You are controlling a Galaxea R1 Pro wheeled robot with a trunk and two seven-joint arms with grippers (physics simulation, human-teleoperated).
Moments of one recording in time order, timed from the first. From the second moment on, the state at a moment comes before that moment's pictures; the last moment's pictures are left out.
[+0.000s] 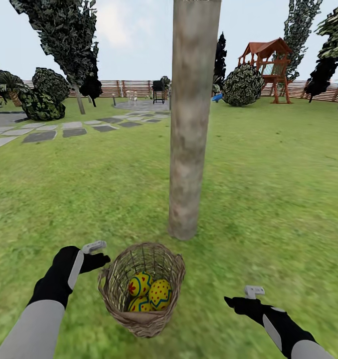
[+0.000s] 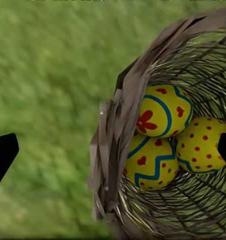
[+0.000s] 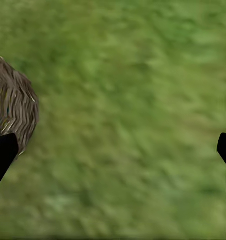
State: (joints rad) left arm -0.67 0.03 0.27 -0.92 0.05 0.94 0.00; right arm -0.57 -0.14 -0.14 -0.34 -0.01 0.10 0.36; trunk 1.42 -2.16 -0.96
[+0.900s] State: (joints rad) left arm -0.66 0.04 0.27 -1.03 0.04 1.01 0.00; right arm -0.57 -0.14 -0.14 -0.92 0.00 0.90 0.34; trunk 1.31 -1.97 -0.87
